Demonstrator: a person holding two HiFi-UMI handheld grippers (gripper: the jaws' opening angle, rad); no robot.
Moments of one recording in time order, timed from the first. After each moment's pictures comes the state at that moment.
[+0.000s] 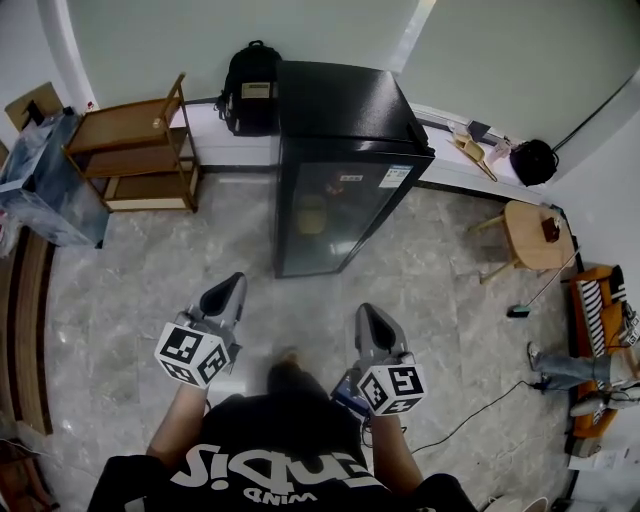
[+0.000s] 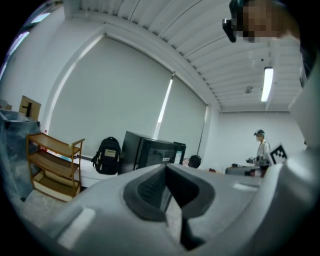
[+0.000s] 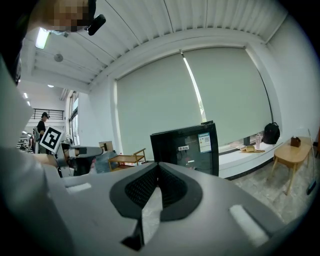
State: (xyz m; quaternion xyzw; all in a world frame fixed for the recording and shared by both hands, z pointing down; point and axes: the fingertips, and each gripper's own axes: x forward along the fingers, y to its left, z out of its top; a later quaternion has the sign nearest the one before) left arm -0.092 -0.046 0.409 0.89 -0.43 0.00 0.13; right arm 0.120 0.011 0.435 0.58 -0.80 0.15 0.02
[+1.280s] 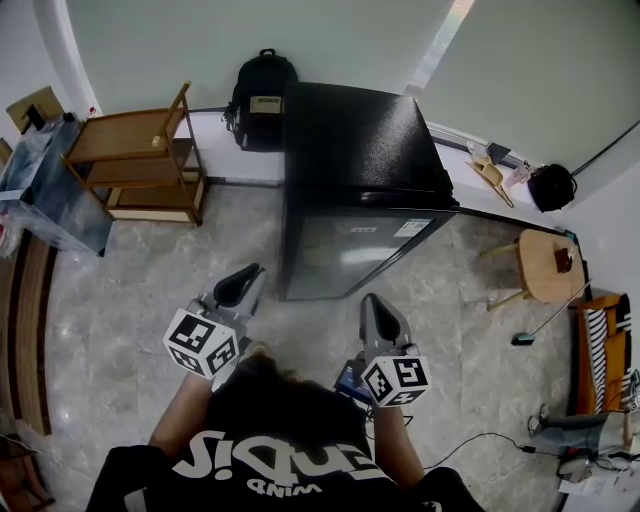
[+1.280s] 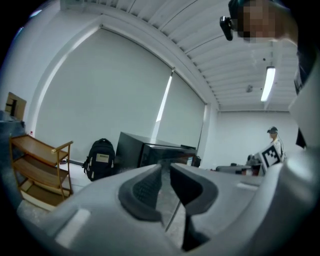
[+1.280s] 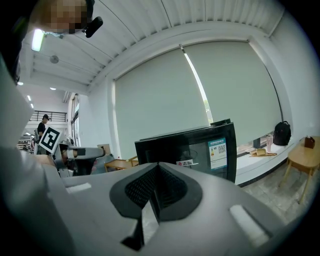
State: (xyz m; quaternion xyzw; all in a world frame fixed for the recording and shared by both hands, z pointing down) left arm -0.061 -0.207 0.404 0.91 -0.40 0.00 0.12; right arm 0.129 -0.168 0.432 0.56 -0.81 0.14 0.01
